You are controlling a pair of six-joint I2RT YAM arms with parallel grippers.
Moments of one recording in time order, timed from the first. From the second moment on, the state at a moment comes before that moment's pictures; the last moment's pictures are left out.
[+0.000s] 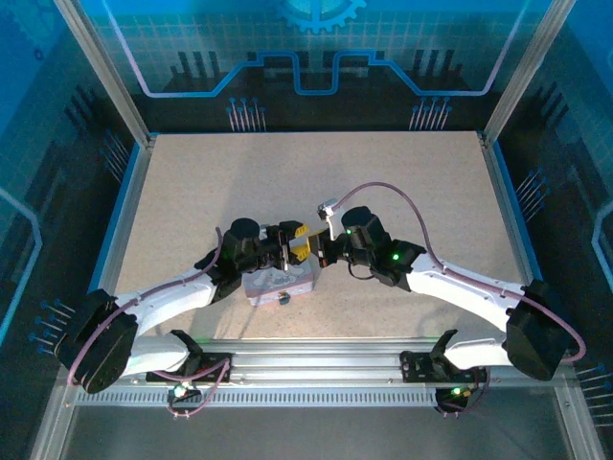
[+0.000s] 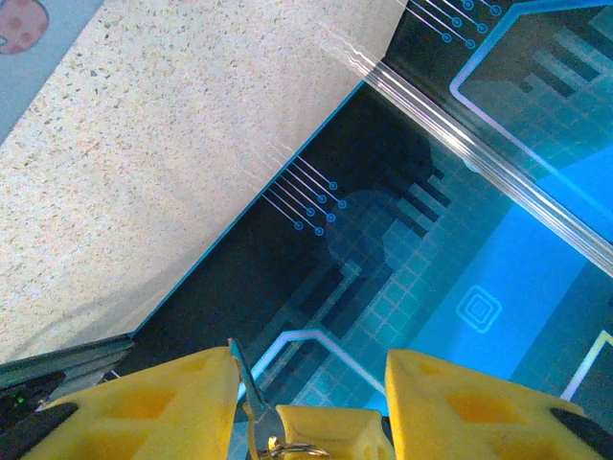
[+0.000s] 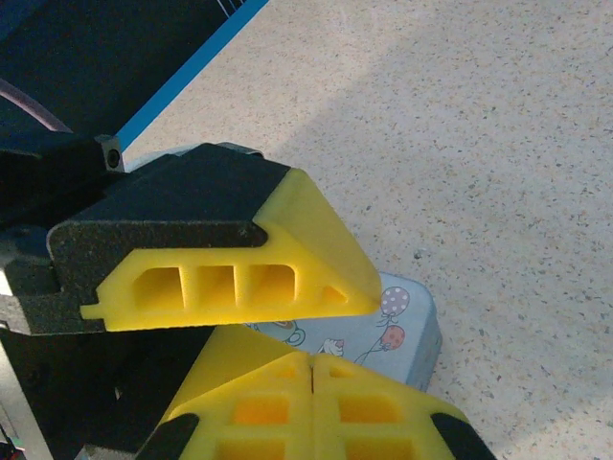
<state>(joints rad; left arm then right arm) -0.61 1.24 0.55 0.38 0.31 -2.09 0.82 1.29 0.85 -0.07 -0.11 0.38</state>
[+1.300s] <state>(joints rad) -0.61 1.24 0.53 0.40 0.30 -2.09 0.82 1.27 0.84 -0.05 -0.11 0.41</state>
